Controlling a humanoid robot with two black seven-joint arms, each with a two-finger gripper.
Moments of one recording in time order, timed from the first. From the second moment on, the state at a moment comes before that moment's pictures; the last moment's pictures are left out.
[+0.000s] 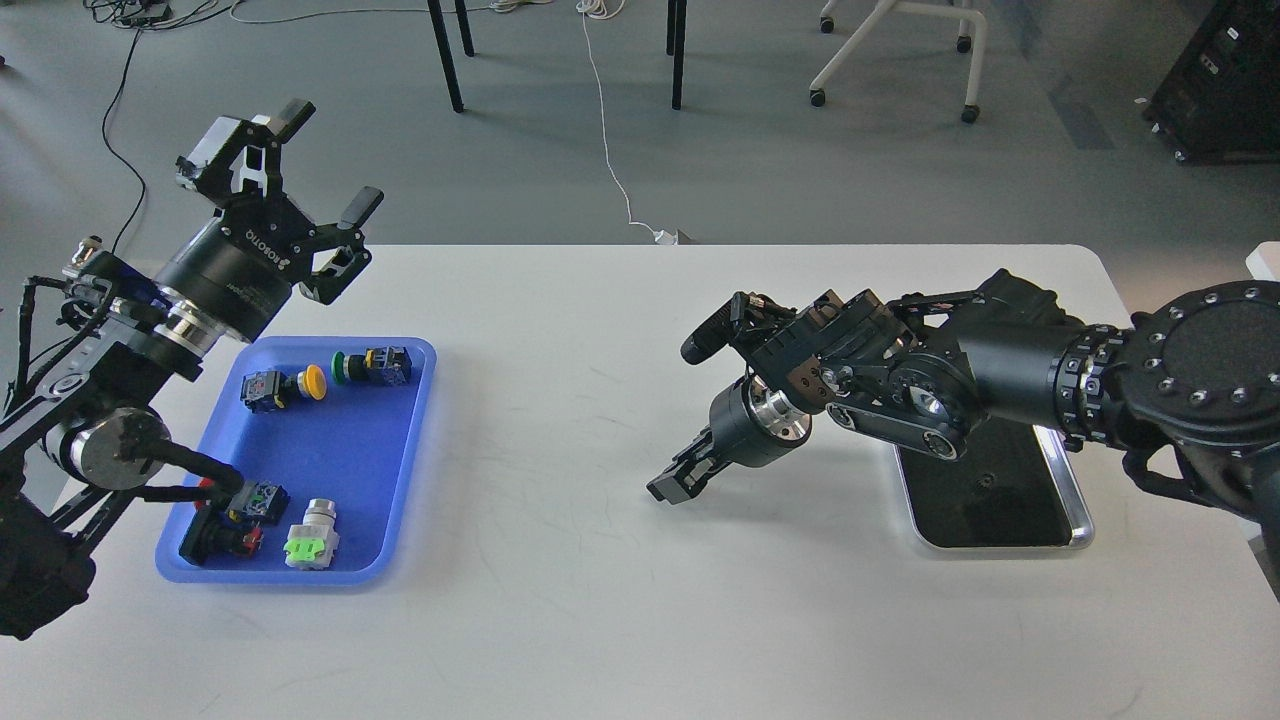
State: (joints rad) left arm -0.44 0.58 -0.97 -1.21 0.40 -0.39 -0.39; right arm 1.34 0.00 -0.55 0.75 -1.25 0.43 0.49
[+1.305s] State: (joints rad) left arm -0.61 0.47 -0.71 -1.38 1.78 -0.39 -0.49; right arm 0.73 -0.64 0.36 0.70 -0.01 0.49 0.49
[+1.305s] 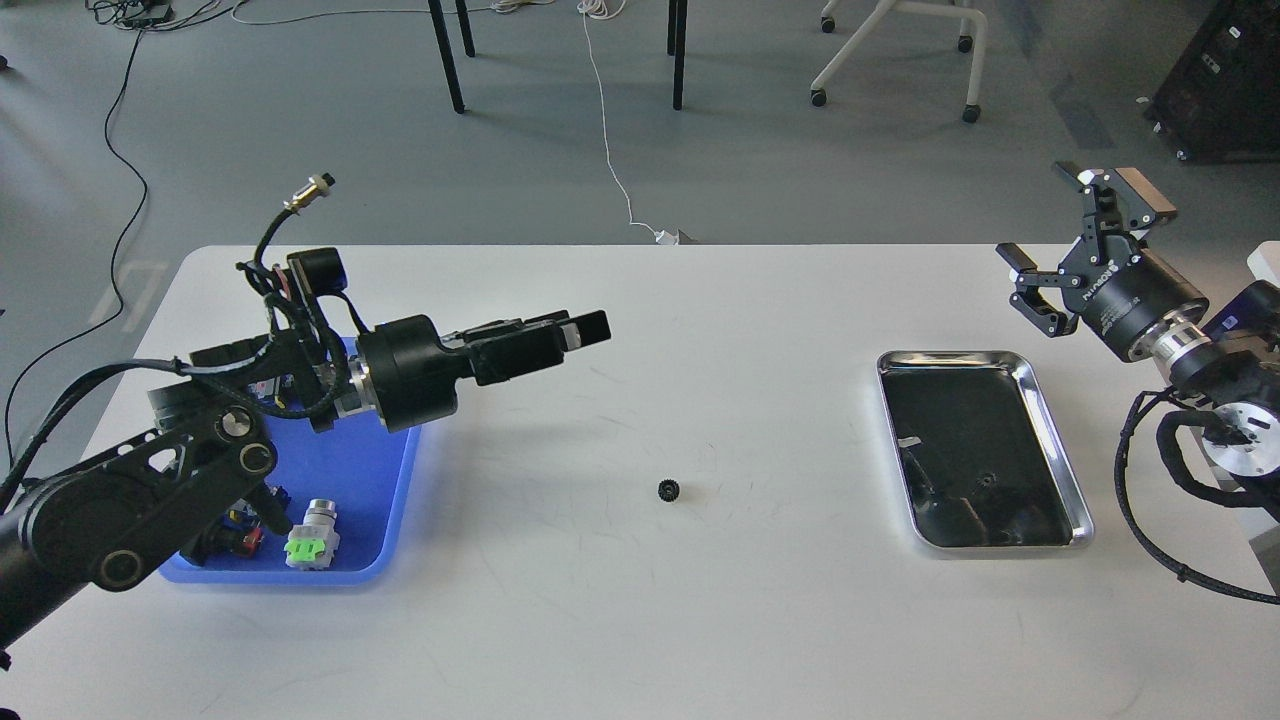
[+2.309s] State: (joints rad) left arm -0.91 0.15 -0.20 -0.97 2.18 -0.28 -0.49; right arm 0.70 -0.66 0.37 0.71 -0.01 0.49 0.49
